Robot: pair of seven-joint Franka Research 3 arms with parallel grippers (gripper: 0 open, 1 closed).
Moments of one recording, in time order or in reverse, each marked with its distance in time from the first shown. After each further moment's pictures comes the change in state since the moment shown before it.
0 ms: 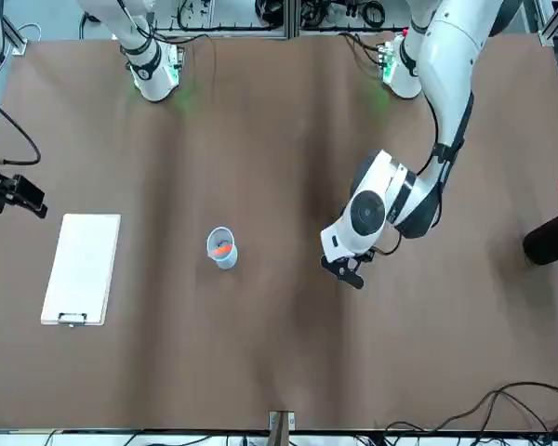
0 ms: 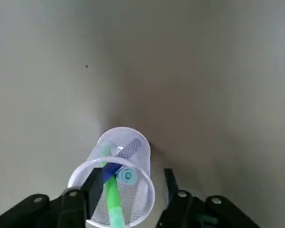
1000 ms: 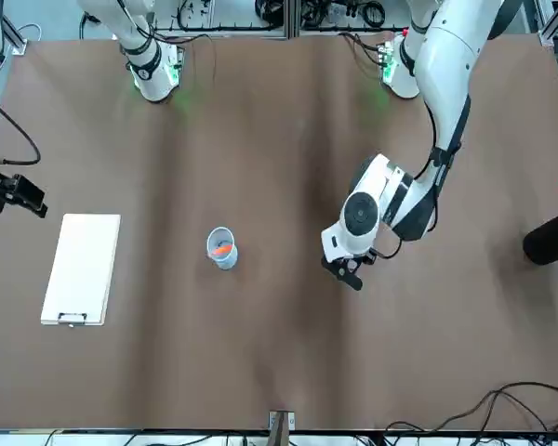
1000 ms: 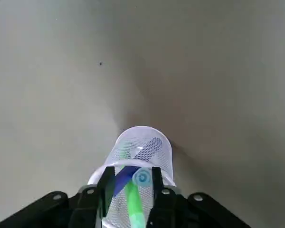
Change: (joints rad) left arm 0.000 0.010 0.000 -0.014 0.096 -0.001 0.010; right arm -0.001 0.000 0.000 0.000 0.000 -0.005 0.000
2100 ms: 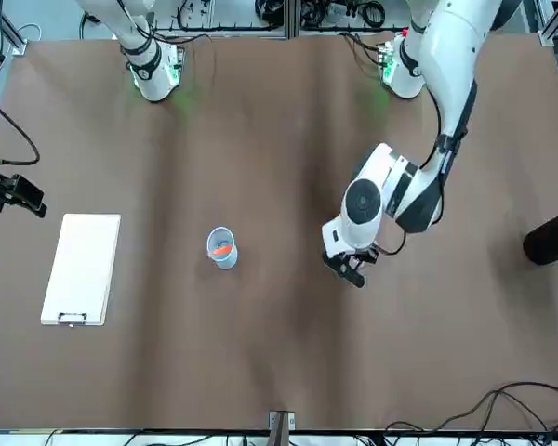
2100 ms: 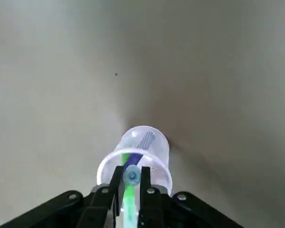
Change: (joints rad) left arm 0.002 -0.078 -0.015 0.005 0.017 -0.022 0.003; right arm -0.003 0.000 0.000 0.000 0.001 0.000 0.000
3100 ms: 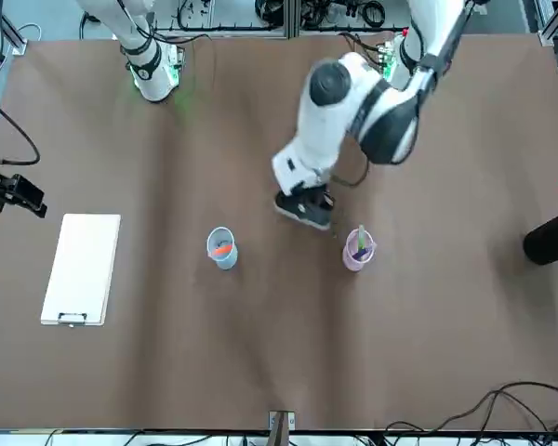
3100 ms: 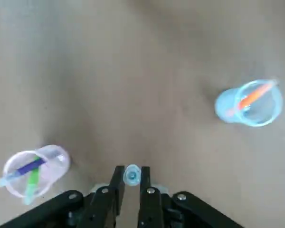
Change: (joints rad) left arm -0.095 -0.080 -0.177 0.117 -0.054 0.104 -0.462; right arm 0.000 0.000 0.001 0.000 0.001 0.000 0.000
